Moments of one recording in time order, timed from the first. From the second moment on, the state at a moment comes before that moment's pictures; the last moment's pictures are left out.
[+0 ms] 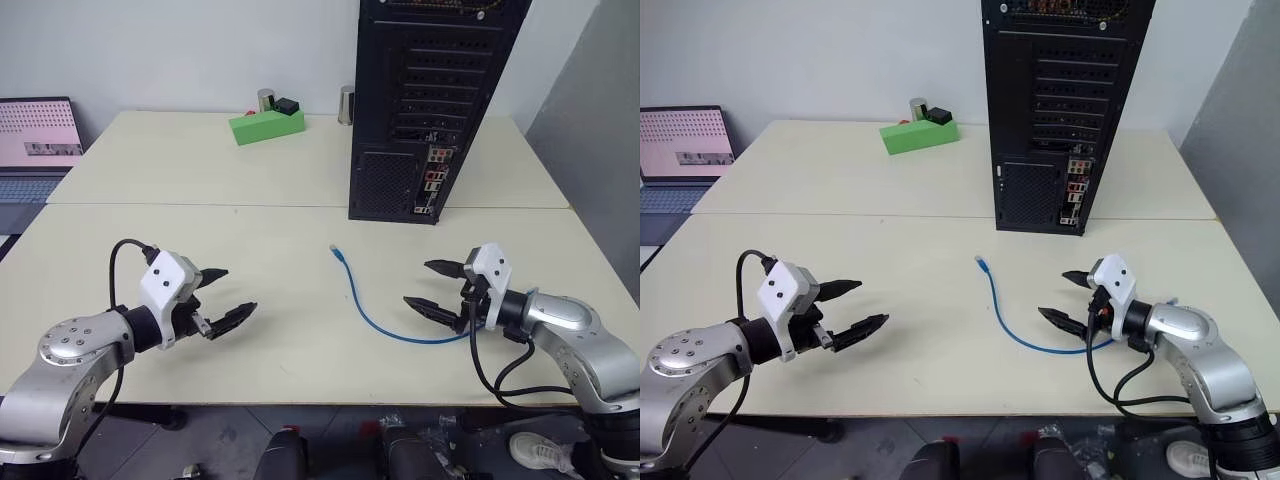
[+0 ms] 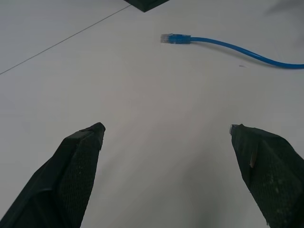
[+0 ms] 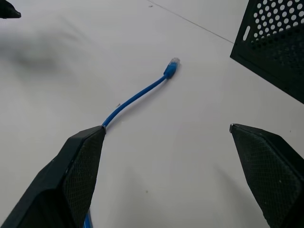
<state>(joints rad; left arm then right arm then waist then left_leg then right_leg) 0.07 0.81 0.28 -0.44 -0.47 0.55 -0.80 -0.19 -0.67 0.02 -0.30 0.42 0.46 0.81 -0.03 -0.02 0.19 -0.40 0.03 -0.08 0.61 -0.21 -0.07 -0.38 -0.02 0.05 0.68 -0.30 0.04</state>
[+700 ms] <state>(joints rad) 0.02 0.82 0.21 -0.42 -0.41 0.49 -0.84 -0.38 -0.39 0.16 -0.15 0.27 0.49 0.59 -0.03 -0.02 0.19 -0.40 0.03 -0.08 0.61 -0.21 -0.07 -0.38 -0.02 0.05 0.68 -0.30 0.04</state>
